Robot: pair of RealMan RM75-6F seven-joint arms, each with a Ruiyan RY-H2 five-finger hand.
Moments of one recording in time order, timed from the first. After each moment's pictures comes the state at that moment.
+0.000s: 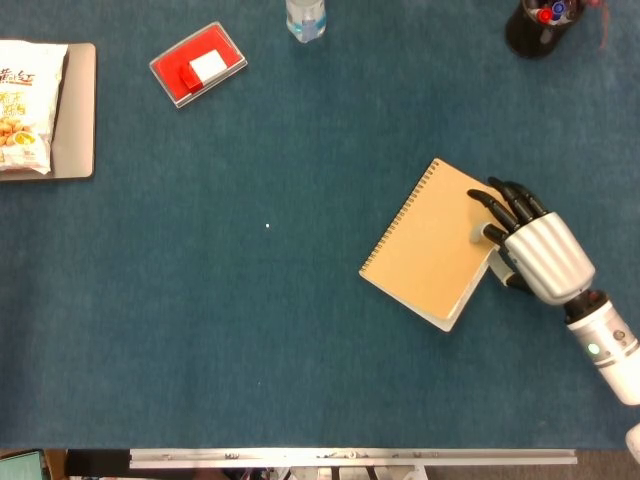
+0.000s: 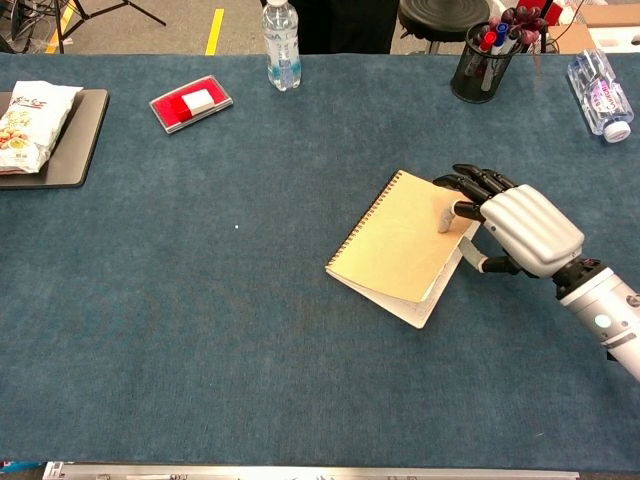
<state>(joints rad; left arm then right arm) -0.07 -1.11 -0.03 -1.58 1.51 1.50 -0.01 0.35 -1.82 -0.08 -0.83 -1.73 1.42 0.13</state>
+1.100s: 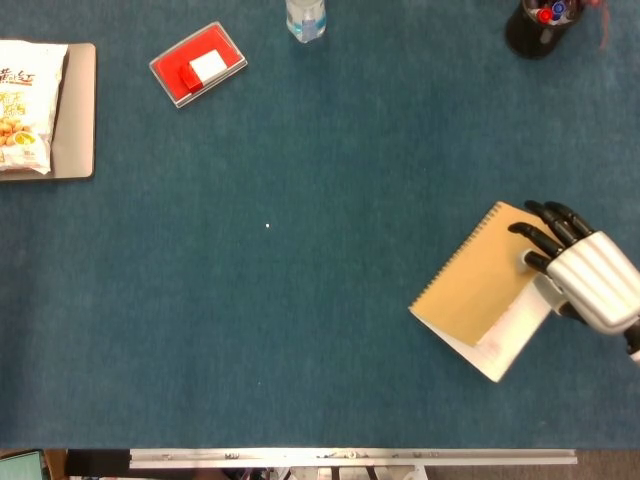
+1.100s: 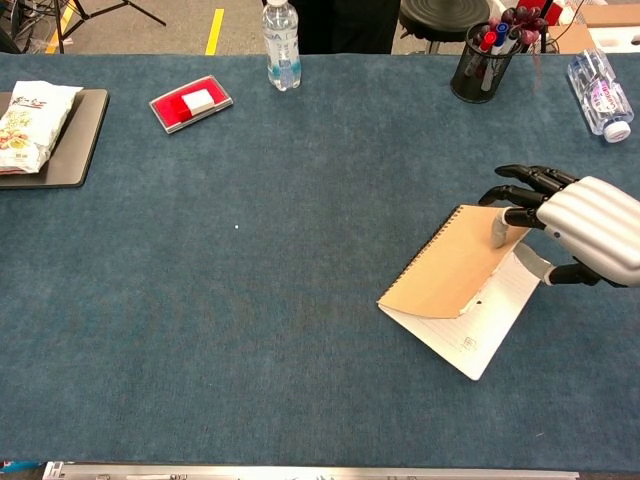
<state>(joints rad) -0.07 -1.11 -0.04 -1.58 1.49 1.49 0.01 0.35 -1.33 -0.17 -1.48 -1.75 1.32 -0.19</state>
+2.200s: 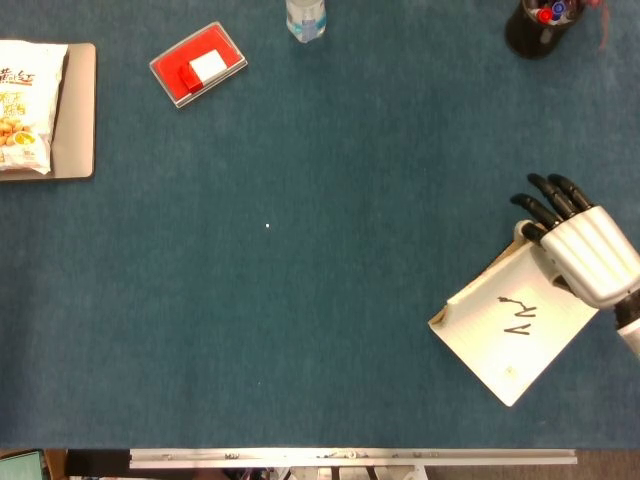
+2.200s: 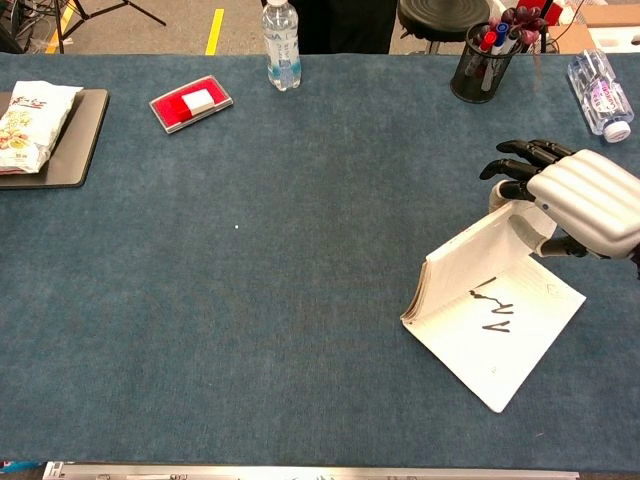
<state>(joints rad) -0.07 -1.11 -0.04 -1.58 1.49 1.49 0.01 0.35 -1.39 -0.06 -1.48 -1.69 1.27 -0.29</state>
